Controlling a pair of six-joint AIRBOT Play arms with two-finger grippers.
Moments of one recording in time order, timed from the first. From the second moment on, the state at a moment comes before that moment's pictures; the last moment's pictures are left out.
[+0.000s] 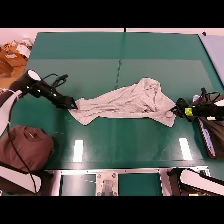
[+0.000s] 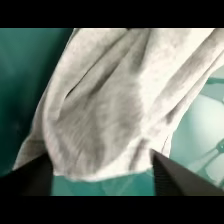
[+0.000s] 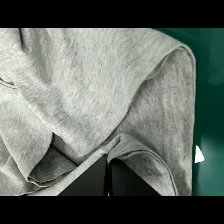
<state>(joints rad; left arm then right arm) 0.04 -1.71 1.26 0.94 -1.32 -0.94 -0.46 -1.27 0.75 -0.88 0.95 1.41</state>
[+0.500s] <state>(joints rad) 0.01 -1.67 1.33 0.95 -1.35 -0.95 -0.46 -1.22 0.82 -0.83 1.06 1.39</state>
